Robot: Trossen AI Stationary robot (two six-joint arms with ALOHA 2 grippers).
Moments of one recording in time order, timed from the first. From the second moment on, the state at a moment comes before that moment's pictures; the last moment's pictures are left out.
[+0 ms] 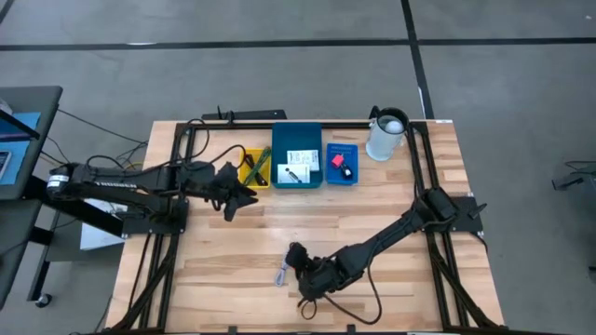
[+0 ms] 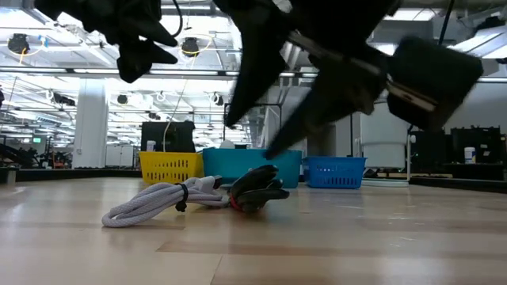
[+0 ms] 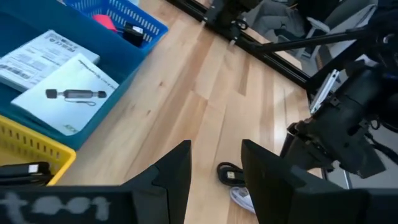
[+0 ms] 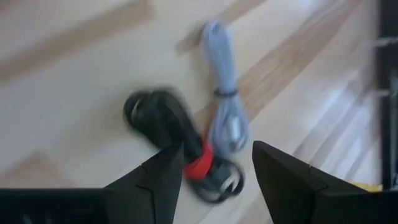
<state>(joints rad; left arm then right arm) 0.04 0.86 0.60 -0.16 0.04 -0.52 0.53 2.10 1.52 -0.50 0.41 -0.72</state>
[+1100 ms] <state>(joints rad) 0.02 0.86 0.60 -0.17 0.01 -0.52 0.53 2.12 1.52 -0.57 0.35 -0.81</state>
